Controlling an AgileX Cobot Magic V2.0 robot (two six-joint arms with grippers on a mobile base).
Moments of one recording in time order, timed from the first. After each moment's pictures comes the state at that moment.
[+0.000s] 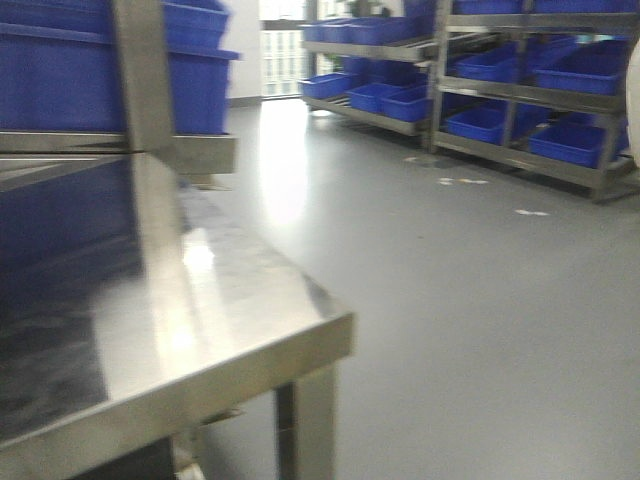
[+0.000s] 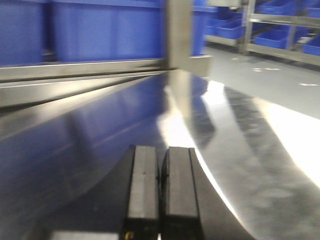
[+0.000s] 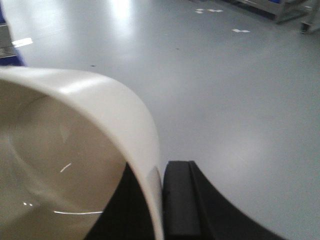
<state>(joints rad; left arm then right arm) -0.05 -0.01 0.01 0.00 0.16 0.04 -0.05 0.44 -0.42 0.02 0.36 0.05</state>
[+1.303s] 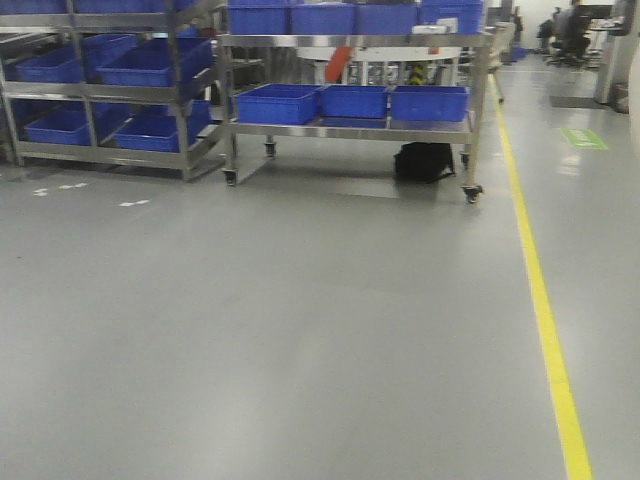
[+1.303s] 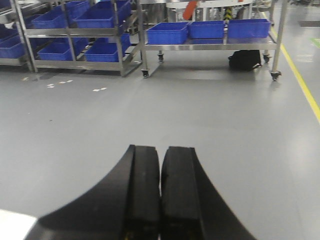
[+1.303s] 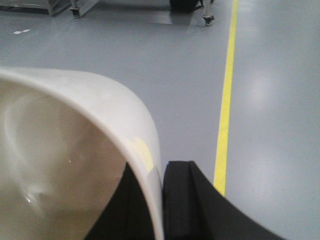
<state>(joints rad) -0.05 -0.01 0.01 0.00 0.16 0.04 -0.05 0.44 -0.42 0.02 0.36 0.05</state>
